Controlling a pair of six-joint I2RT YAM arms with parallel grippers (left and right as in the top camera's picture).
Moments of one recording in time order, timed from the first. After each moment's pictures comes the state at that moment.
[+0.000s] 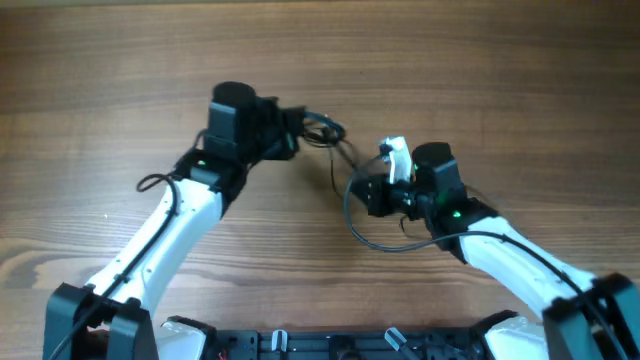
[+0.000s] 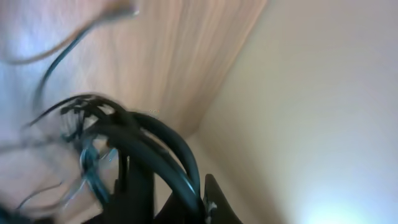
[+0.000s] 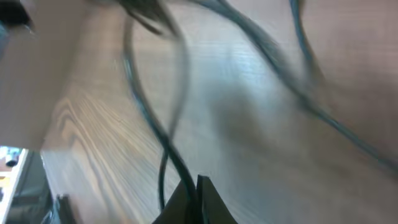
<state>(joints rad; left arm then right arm) -0.31 1.46 0.92 -0.03 0.32 -2.05 0.41 1.41 0.54 0.11 -0.55 0.49</state>
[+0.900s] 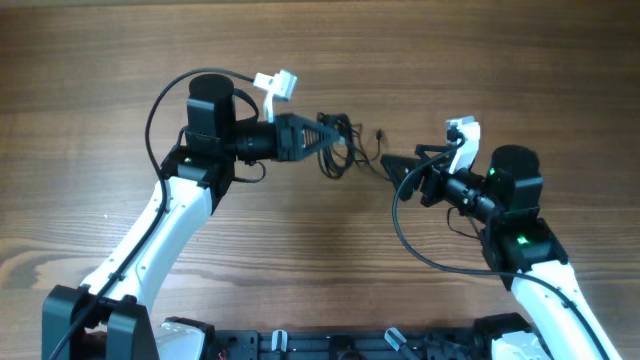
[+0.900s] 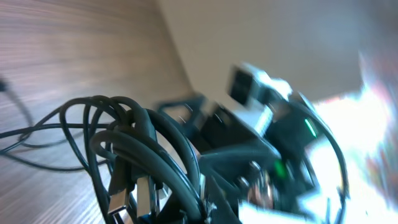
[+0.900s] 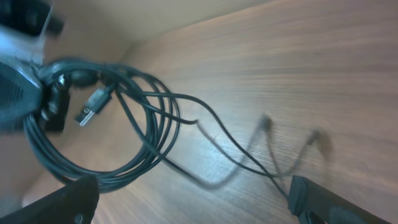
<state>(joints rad) -0.25 1.46 0.92 0.08 1.20 -0.69 0.15 1.02 0.54 0.02 -0.66 0.32</state>
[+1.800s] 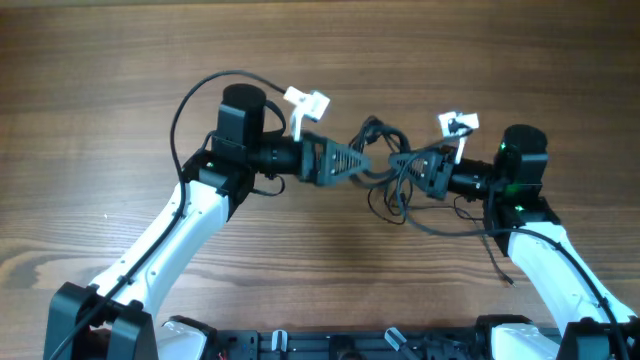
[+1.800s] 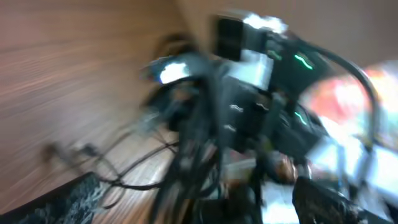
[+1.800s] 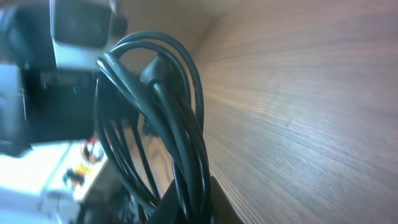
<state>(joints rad) -0.37 1.46 0.92 -0.05 1.01 -0.59 0.01 1.30 0.54 0.31 -1.11 0.52</state>
